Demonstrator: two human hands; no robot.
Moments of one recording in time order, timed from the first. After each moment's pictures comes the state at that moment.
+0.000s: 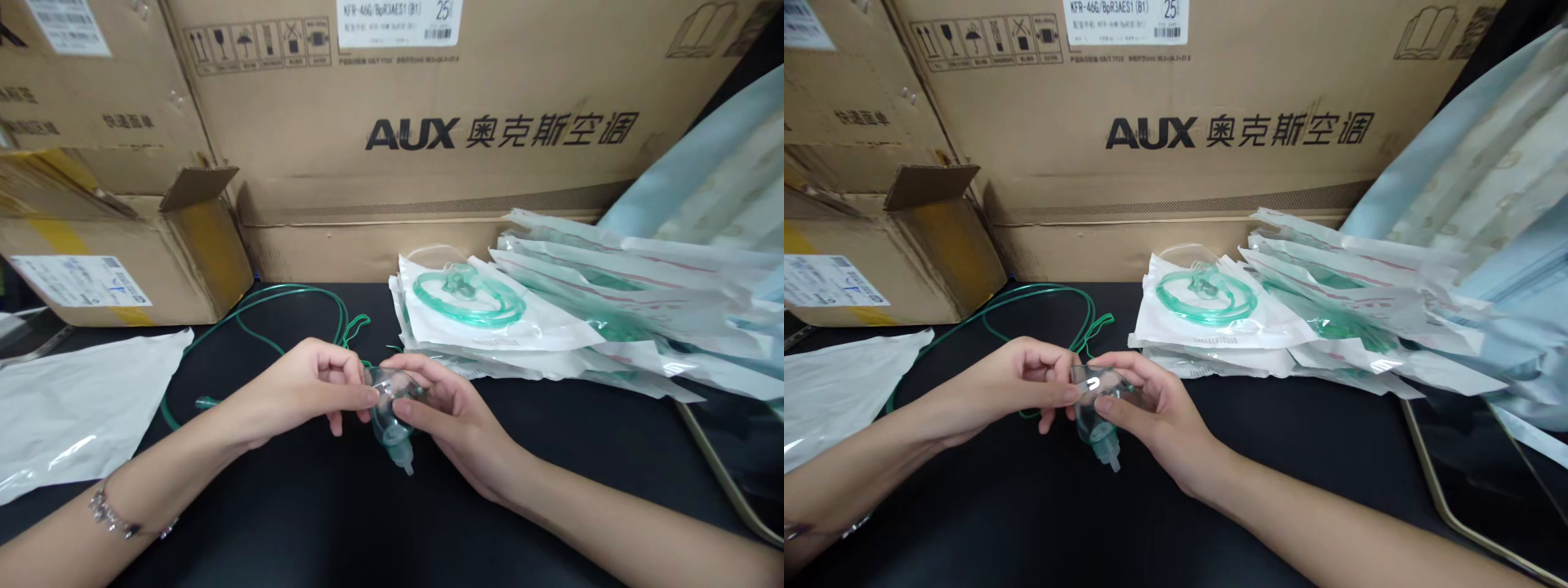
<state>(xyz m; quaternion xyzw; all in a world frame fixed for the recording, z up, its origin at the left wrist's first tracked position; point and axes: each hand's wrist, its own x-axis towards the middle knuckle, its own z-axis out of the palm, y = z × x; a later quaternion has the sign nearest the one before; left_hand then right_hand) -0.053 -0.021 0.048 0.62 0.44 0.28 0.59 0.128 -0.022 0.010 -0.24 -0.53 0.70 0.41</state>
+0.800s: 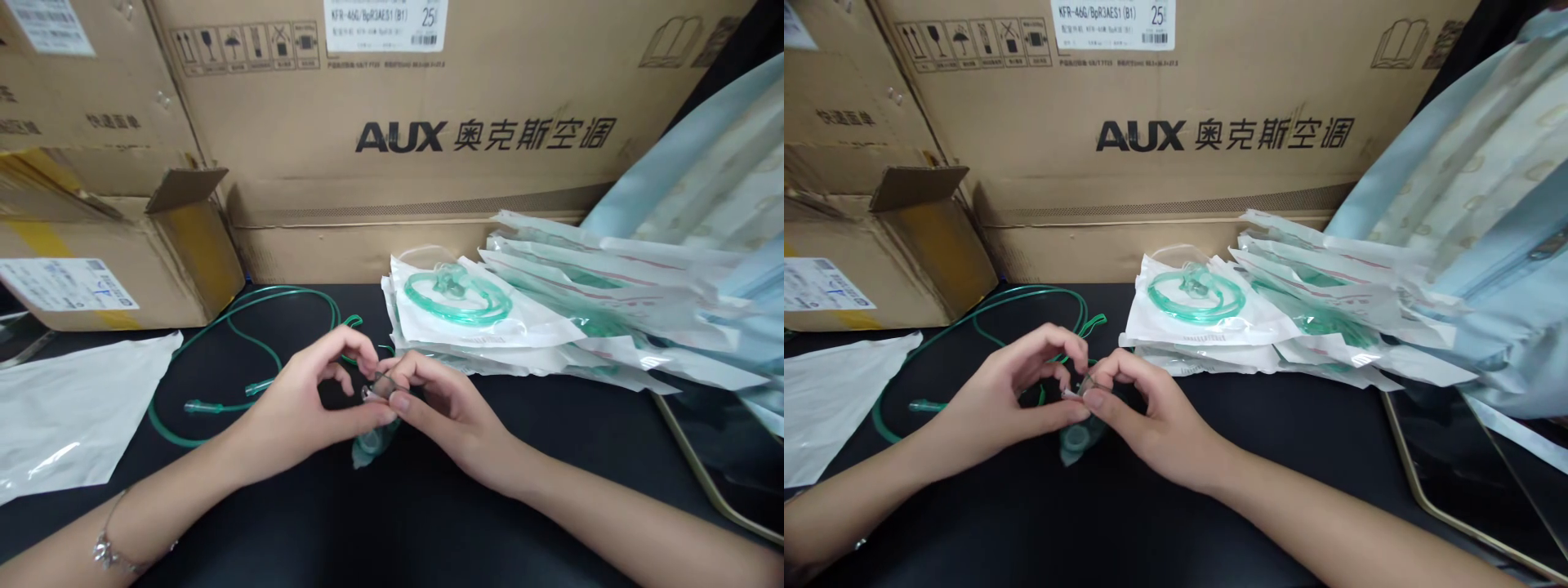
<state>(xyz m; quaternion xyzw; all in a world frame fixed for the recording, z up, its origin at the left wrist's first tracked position) -0.042 -0.032 0.041 0.73 0.42 0.38 0.38 0.137 -0.021 0.023 -0.25 -0.73 0.51 0.38</state>
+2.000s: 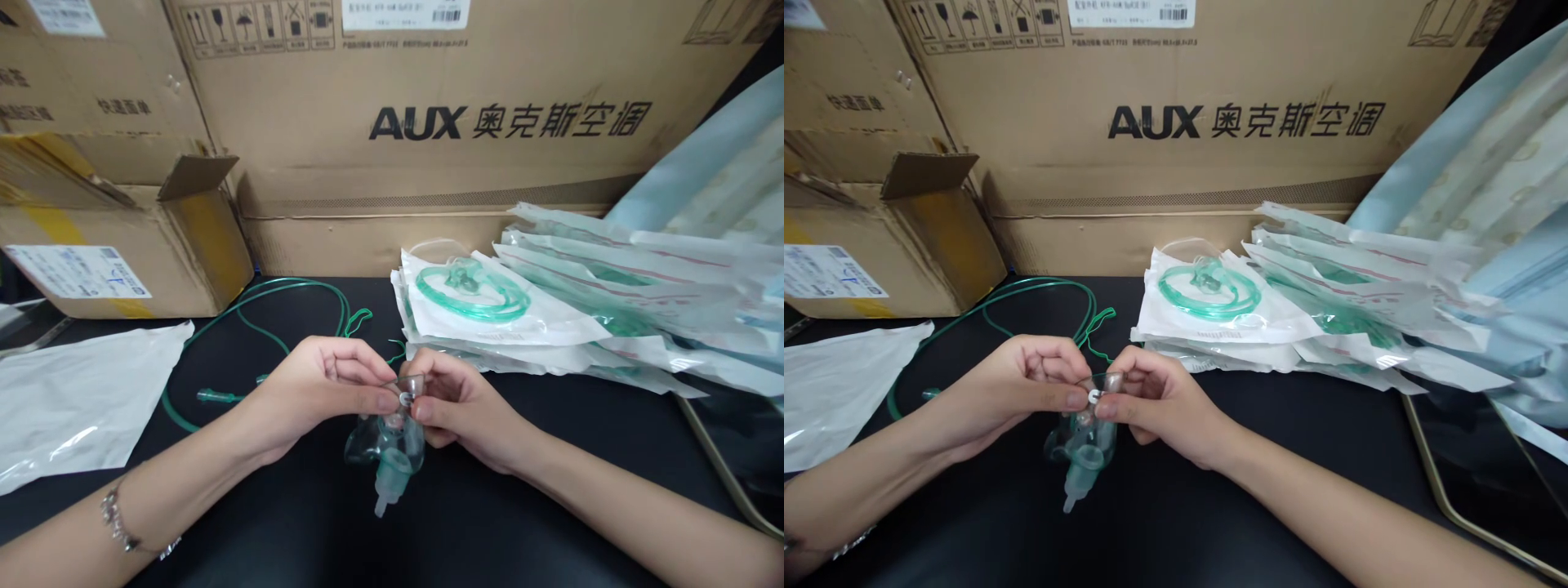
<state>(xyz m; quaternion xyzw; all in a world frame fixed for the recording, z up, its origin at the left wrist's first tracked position) -0.042 -0.033 0.045 0.50 0.40 0.38 0.67 0.134 -0.011 0.015 -0.21 -0.53 0.75 0.34</state>
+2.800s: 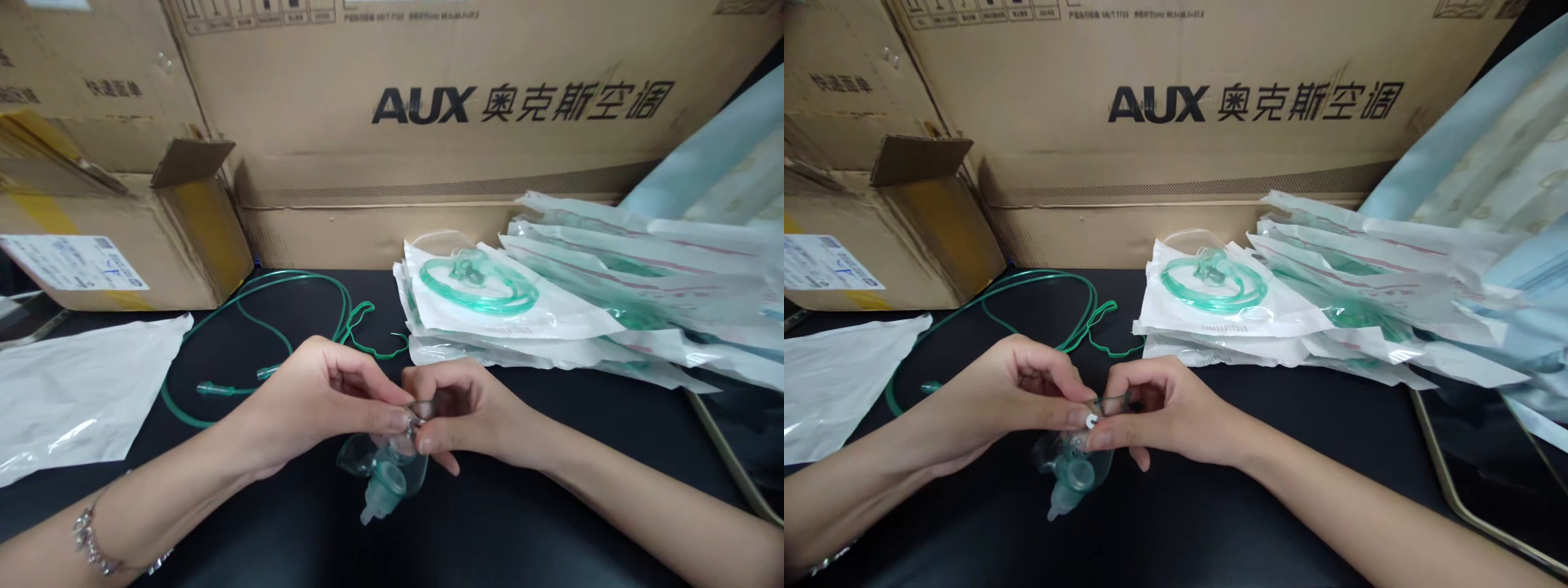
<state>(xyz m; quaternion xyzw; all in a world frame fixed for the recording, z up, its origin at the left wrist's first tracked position) -0.040 -0.041 0.048 0.52 0.43 0.35 0.65 0.139 -0.009 0.017 -0.14 -0.59 0.75 0.28</state>
